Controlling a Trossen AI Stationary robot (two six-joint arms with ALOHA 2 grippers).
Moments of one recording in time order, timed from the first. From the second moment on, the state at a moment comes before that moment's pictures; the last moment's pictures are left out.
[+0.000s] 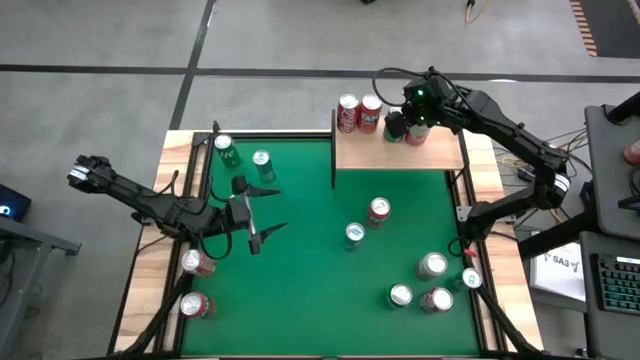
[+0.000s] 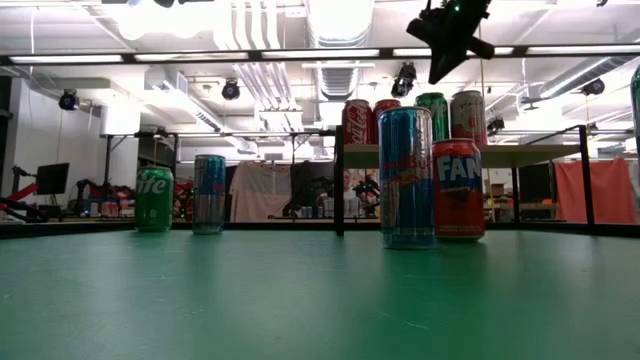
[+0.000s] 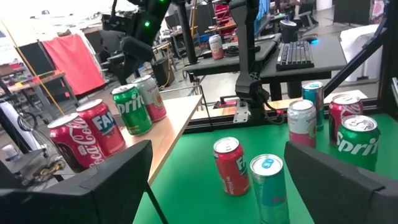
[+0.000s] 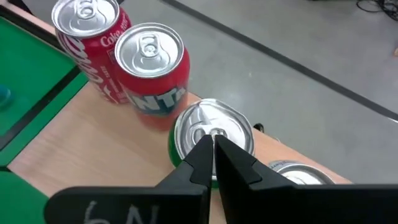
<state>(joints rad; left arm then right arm) -0.39 0.96 0.70 0.20 -0.67 0.18 -0.64 1.37 1.55 -0.99 0.29 0.25</state>
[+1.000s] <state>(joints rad) -0.39 0.96 0.70 0.20 -0.67 0.21 -0.57 1.36 1.49 -1.00 0.34 0.24</state>
